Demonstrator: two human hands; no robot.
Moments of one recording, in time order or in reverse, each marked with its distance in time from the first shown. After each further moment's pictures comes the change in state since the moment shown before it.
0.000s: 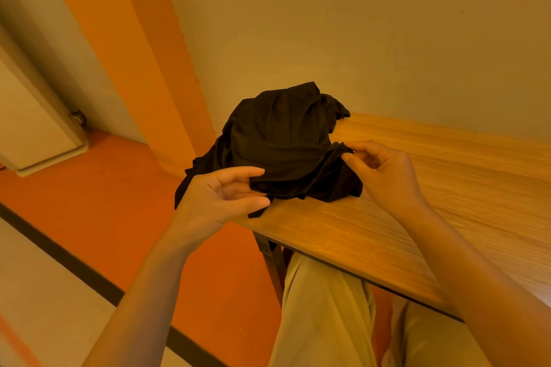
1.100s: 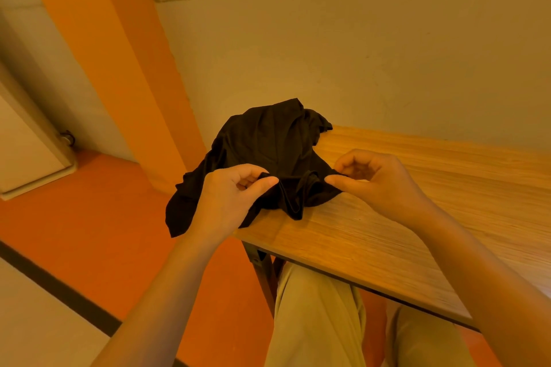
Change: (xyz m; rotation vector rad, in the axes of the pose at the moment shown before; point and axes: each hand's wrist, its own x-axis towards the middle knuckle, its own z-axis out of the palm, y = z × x) left_hand 0.021 0.014 0.036 0.300 0.165 0.258; right_hand -0.017 -0.029 -0.040 0.073 -0.233 -0.056
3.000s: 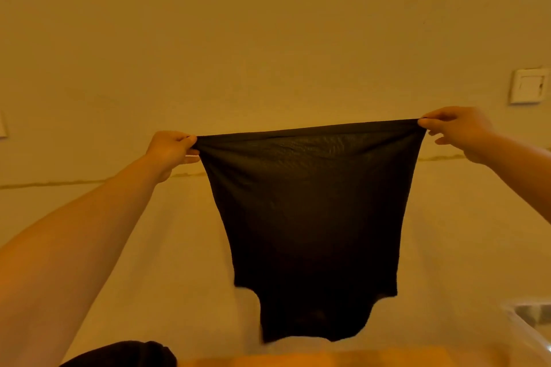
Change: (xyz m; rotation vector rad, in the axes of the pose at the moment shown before) left_hand 0.470 0.235 0.131 -0.313 -0.023 0.076; right_hand 0.156 0.005 -0.541 -0.260 0.928 0.205
